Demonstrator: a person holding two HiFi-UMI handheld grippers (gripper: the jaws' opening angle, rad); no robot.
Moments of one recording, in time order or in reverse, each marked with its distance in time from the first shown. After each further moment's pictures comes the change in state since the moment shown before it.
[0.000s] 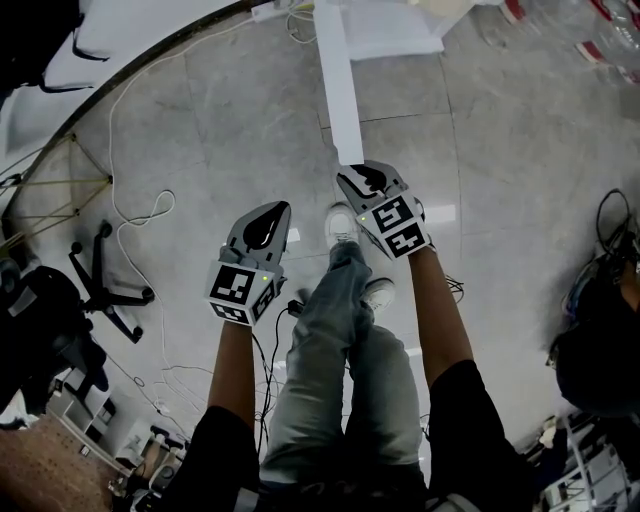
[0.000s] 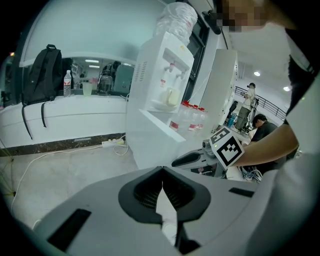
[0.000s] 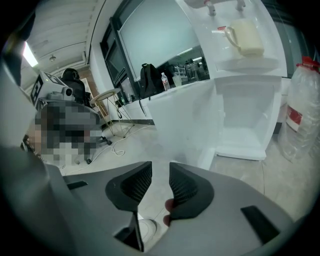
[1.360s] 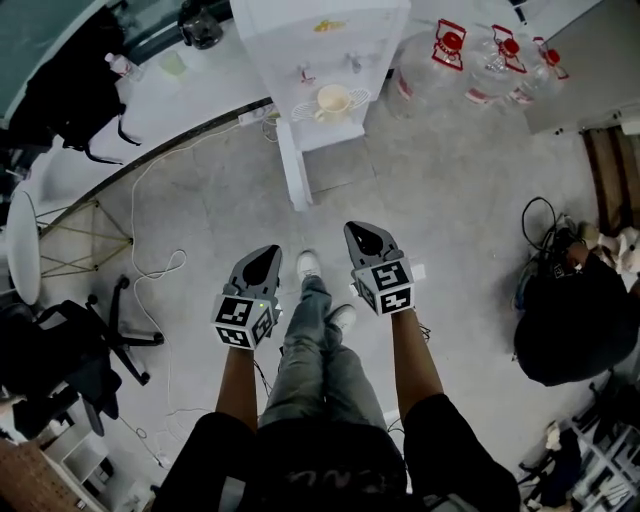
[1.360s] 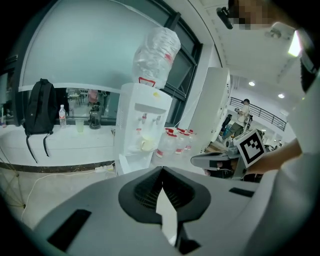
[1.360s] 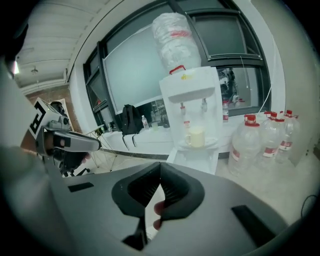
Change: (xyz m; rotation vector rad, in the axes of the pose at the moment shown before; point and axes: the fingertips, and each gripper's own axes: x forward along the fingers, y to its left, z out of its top) left arm -0.154 -0.150 0.208 -0.004 -0.121 -0.025; right arm -0.323 0.042 0.175 0.140 -0.231 -0.283
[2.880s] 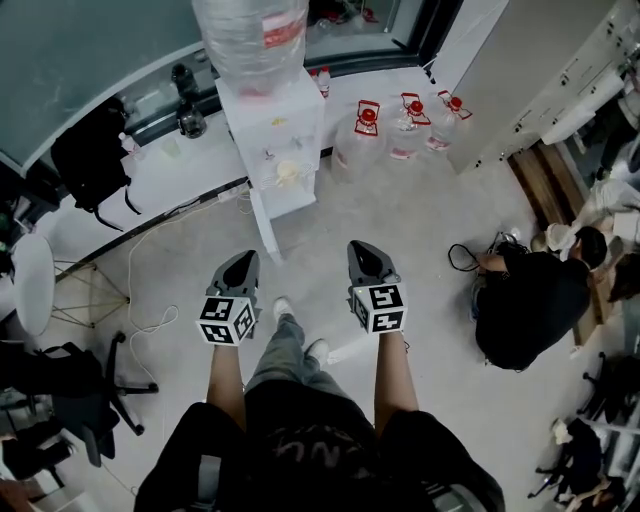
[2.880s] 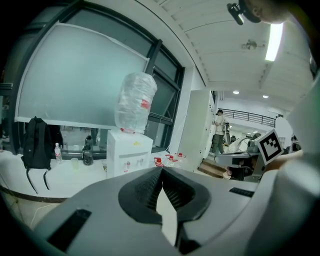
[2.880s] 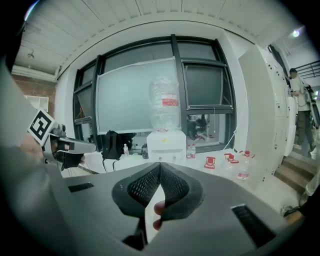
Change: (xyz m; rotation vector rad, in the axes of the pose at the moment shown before) left arm -0.148 -0.103 0.169 0.108 -0.232 -0.048; right arm -0.263 0.039 0.160 -0.042 -0.260 -0.314
